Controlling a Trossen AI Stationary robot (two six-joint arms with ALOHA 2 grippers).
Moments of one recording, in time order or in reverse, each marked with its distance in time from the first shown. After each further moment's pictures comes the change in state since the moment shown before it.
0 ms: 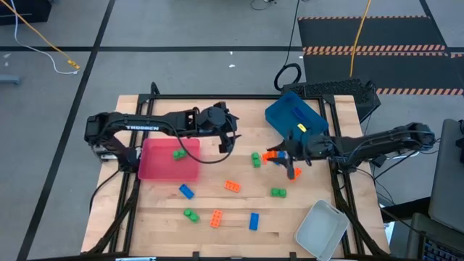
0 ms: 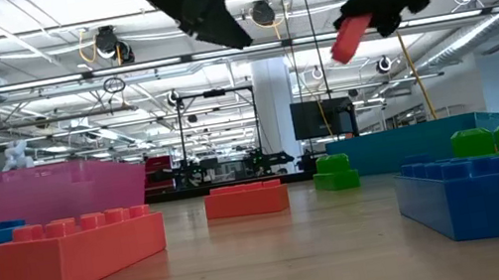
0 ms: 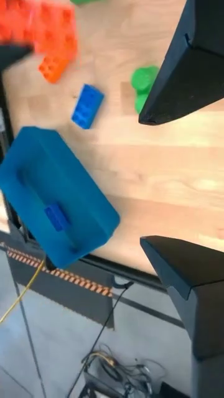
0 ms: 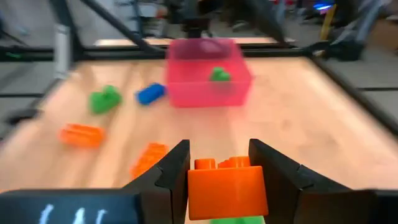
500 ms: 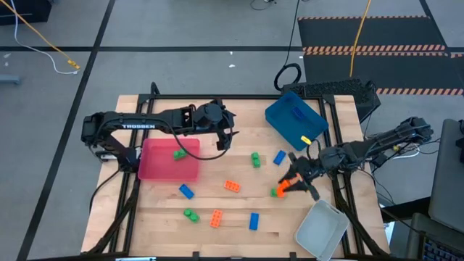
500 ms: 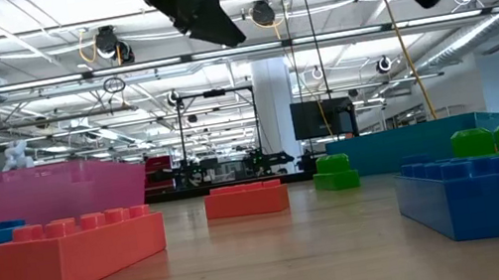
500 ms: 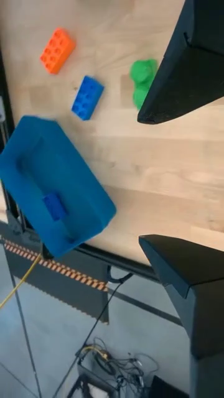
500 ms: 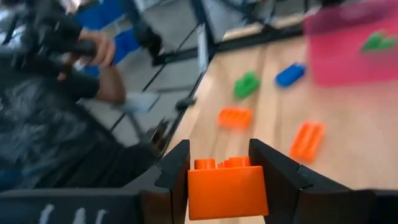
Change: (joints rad) left arm 0.027 -0.031 0.000 -0.019 -0.001 -0.012; right arm 0.236 -0.104 0.022 -0.106 -0.255 0.320
